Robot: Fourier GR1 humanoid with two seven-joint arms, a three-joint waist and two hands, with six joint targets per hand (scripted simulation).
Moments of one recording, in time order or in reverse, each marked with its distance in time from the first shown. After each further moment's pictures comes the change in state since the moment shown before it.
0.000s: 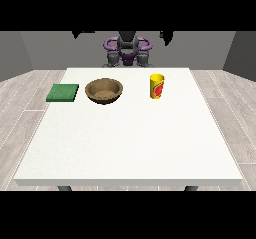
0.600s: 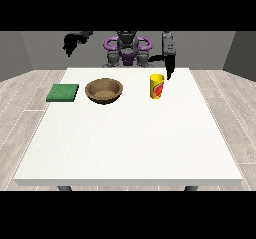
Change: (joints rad) left arm -0.032 0.056 0.086 0.343 -0.005 -0.097 -0.425; right arm -0.043 -0.045 -0.093 0.113 -0.059 0.098 -0.209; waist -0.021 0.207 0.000
